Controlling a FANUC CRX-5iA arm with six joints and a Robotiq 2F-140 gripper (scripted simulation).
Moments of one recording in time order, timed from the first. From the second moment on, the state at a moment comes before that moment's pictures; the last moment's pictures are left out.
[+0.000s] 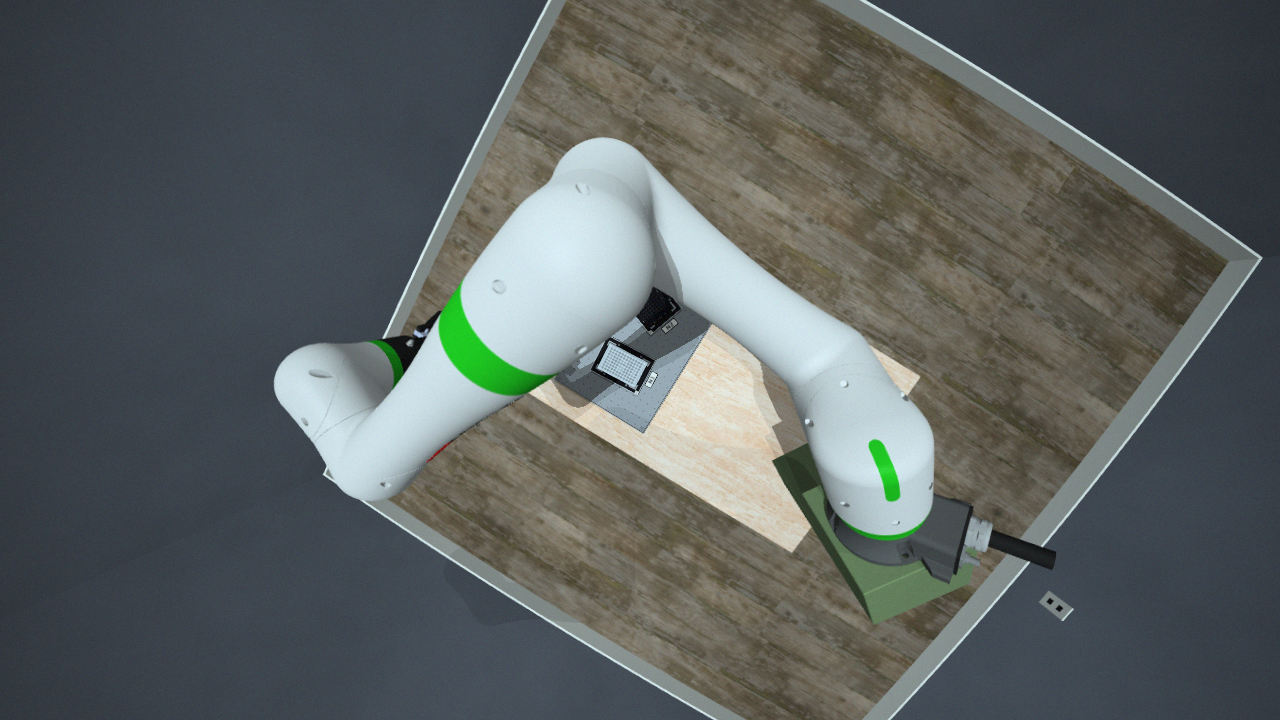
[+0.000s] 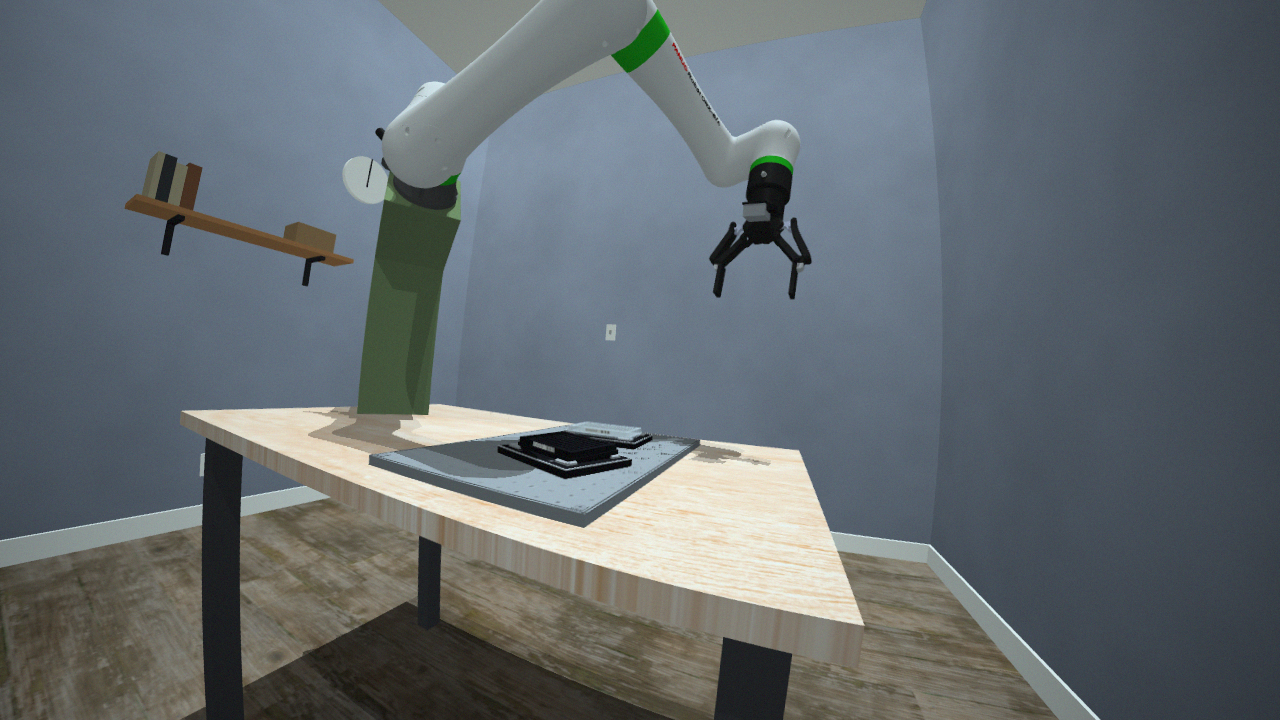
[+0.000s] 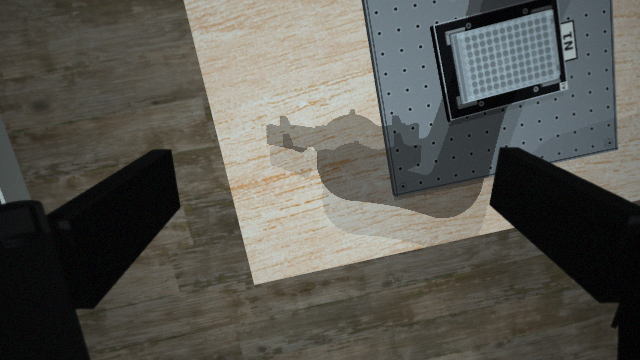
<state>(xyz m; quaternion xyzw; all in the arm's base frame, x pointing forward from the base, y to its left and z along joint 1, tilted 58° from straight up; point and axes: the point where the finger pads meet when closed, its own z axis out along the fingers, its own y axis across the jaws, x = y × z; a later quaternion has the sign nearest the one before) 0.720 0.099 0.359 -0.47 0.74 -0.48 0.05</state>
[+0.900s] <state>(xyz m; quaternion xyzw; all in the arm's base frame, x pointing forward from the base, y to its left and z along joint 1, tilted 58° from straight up) 0.736 0.067 0.371 -0.48 0.71 -0.51 0.05</state>
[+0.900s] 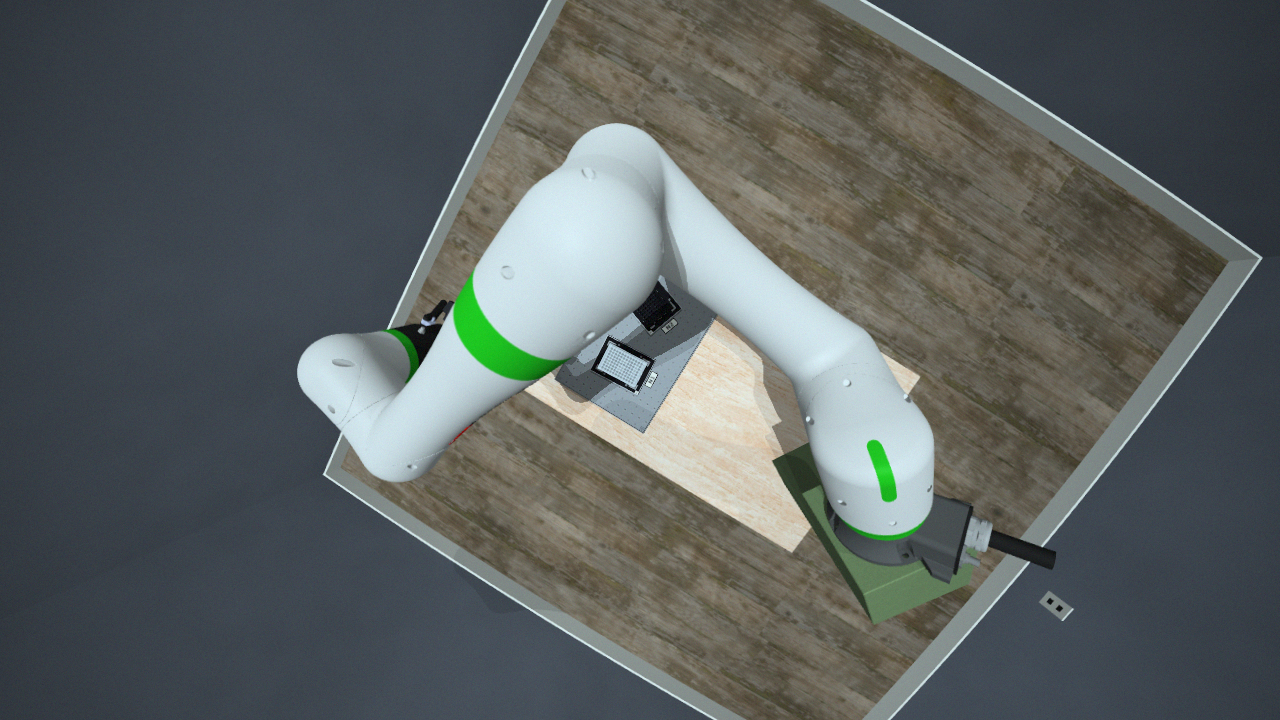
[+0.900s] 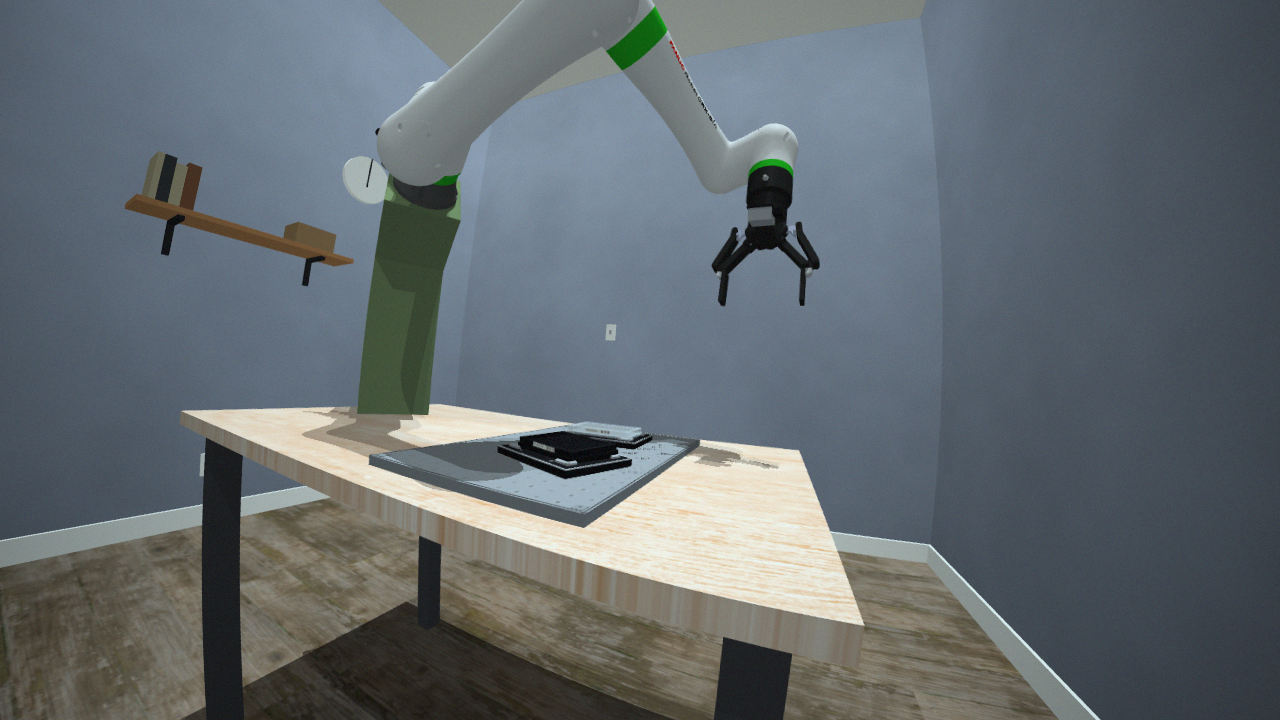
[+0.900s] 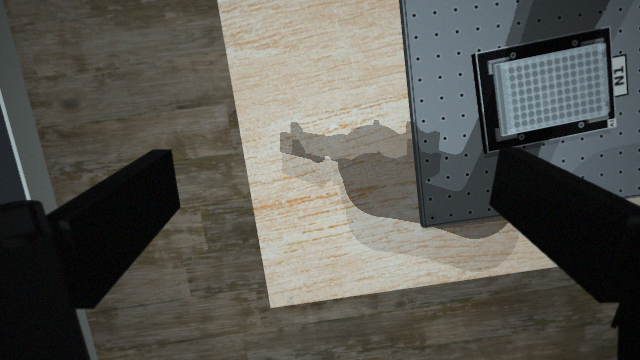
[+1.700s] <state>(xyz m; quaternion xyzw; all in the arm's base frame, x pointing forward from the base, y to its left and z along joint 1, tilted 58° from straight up) 0.774 -0.028 0.398 -0.53 0.63 -0.57 0.02</state>
